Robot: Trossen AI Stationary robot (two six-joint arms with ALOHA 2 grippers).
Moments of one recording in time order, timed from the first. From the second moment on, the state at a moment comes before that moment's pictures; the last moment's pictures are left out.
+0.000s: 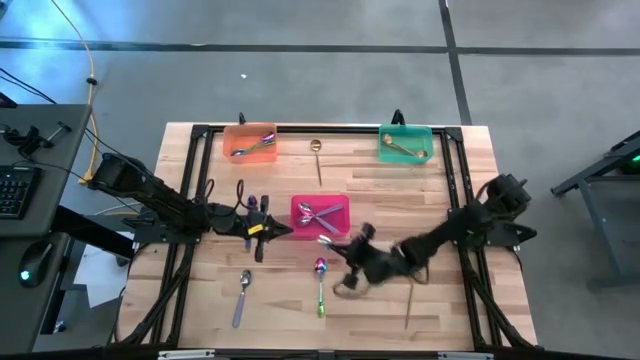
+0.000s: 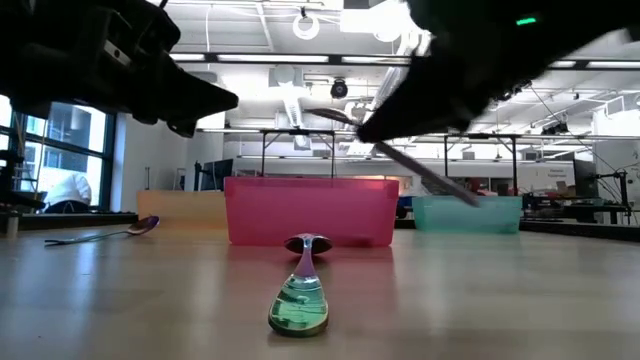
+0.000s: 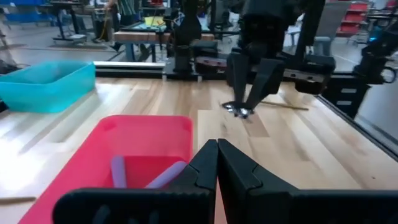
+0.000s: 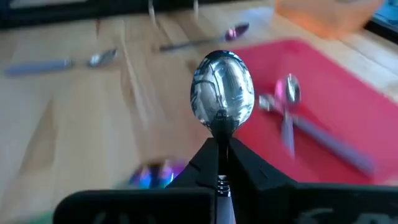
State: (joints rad) left arm -0.26 1.41 0.19 1.11 -0.24 -0.06; right arm 0.49 1.76 0.86 0.28 0.73 0.46
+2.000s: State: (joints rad) left arm -0.26 1.41 0.19 1.09 -0.26 -0.02; right arm 0.10 1.65 0.93 0.21 0.31 0.00
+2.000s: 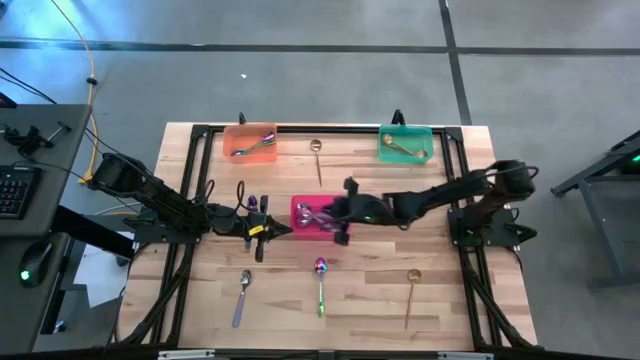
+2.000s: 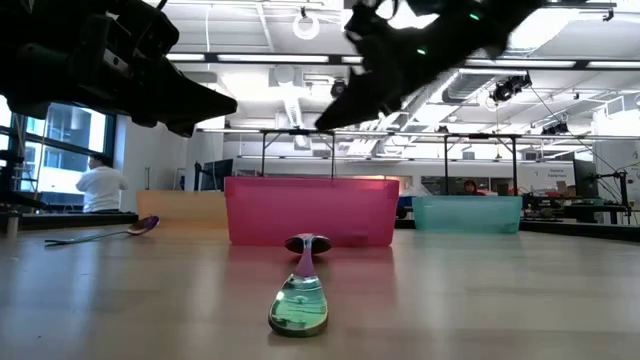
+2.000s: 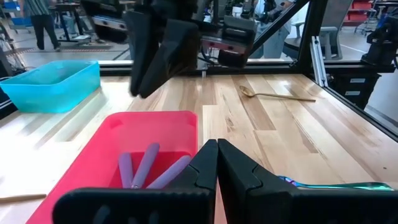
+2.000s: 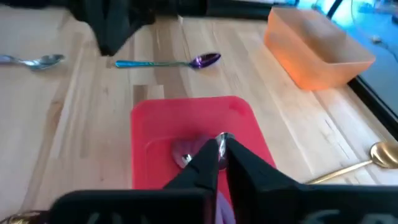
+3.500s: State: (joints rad) left arm -0.16 1.41 0.68 -0.45 -0.48 -0.74; right arm -0.62 1.26 0.40 0.79 -0.33 -0.15
